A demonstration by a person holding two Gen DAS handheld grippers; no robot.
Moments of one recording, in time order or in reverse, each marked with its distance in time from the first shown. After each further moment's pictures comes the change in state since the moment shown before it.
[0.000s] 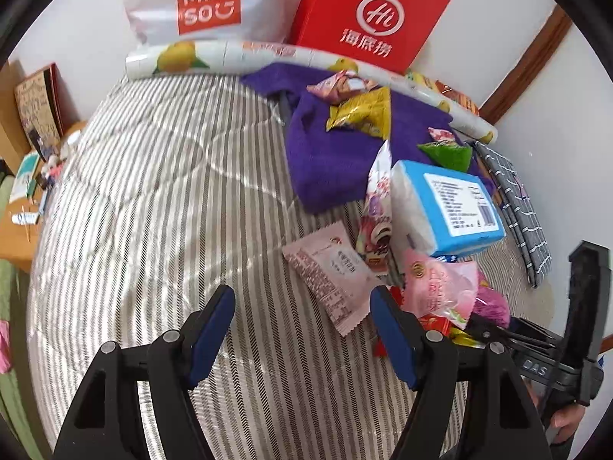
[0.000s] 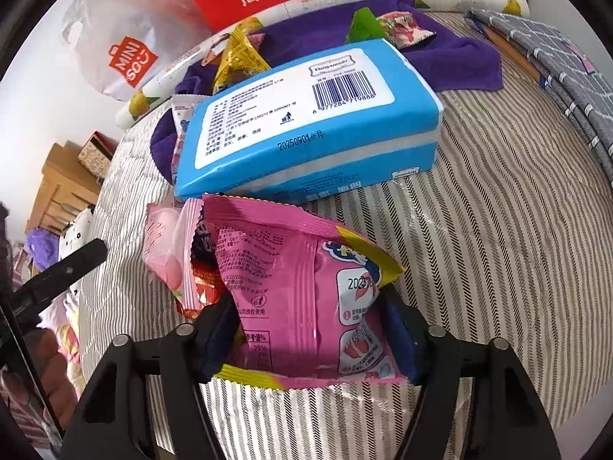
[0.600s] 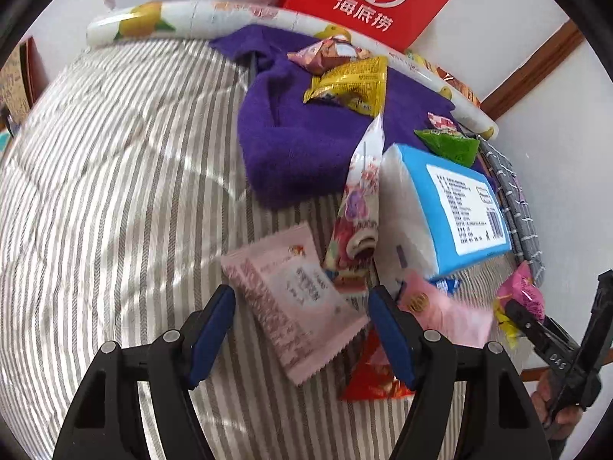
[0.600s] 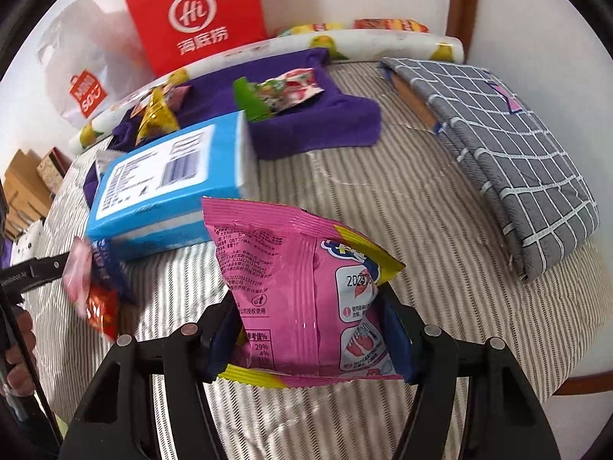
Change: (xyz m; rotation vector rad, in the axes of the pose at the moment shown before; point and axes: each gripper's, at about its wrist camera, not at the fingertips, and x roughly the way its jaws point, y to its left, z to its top) left arm 0.050 -0.022 0.015 -0.035 0.061 -0.054; right arm -0.045 -0.085 0.016 -0.021 -0.157 -0.207
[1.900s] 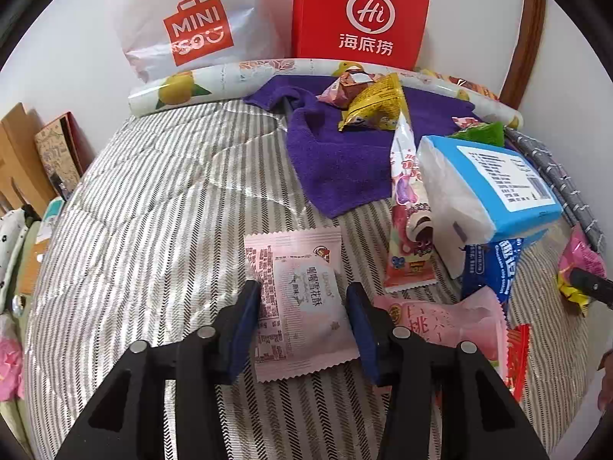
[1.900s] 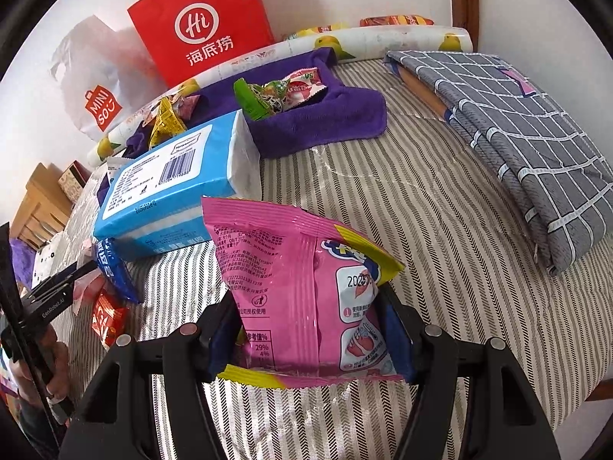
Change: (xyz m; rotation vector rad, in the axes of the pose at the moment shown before) left arm -0.011 0.003 -0.034 0.165 -0.240 0.248; right arm 0.013 -0.012 -0.012 0.016 -0.042 0.109
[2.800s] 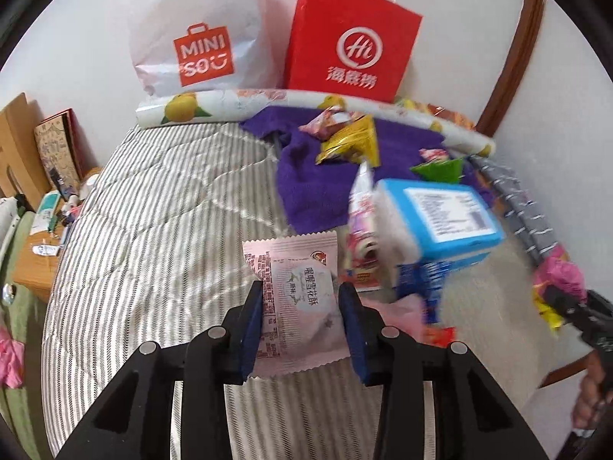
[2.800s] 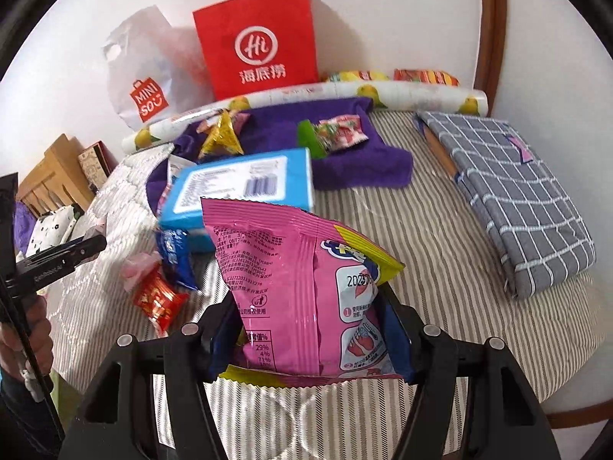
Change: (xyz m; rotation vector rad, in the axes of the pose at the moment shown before) left arm -0.065 0.003 0.014 -0.063 -0.025 -0.106; right arm -0.069 0.050 -0.004 -0.161 -0.097 -0.015
